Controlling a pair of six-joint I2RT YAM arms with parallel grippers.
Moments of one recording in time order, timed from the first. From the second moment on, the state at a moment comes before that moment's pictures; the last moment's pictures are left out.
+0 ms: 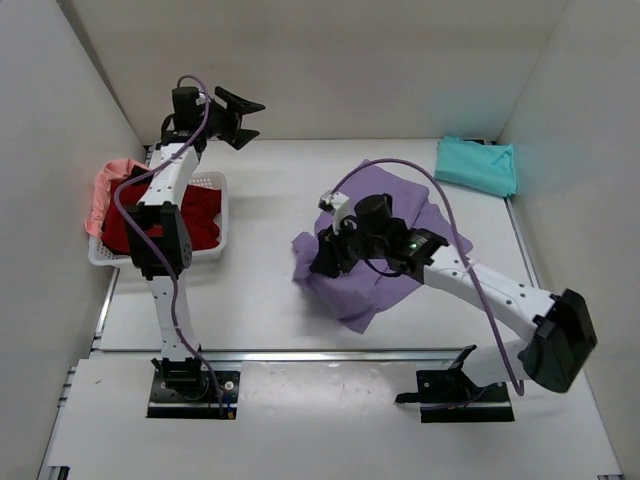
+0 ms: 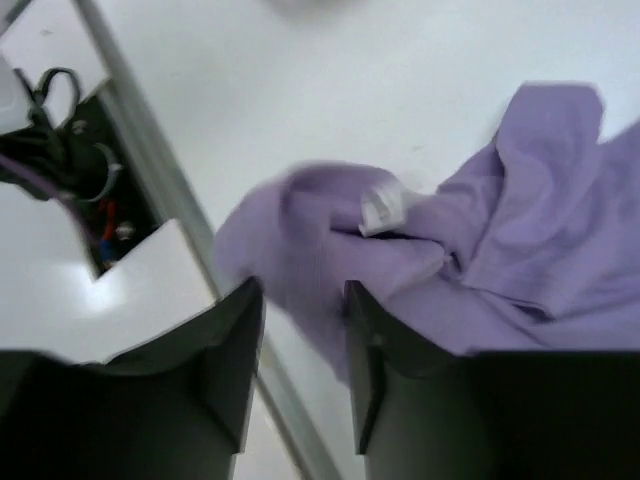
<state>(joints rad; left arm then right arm) -0.01 2.20 2.05 -0.24 0.61 -1.21 0.79 1.31 1.07 -0.30 -0.38 0.21</state>
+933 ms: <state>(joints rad) -0.26 1.26 0.84 -0.61 0.48 -0.82 0.01 1.39 0.87 -0.35 -0.01 0.24</state>
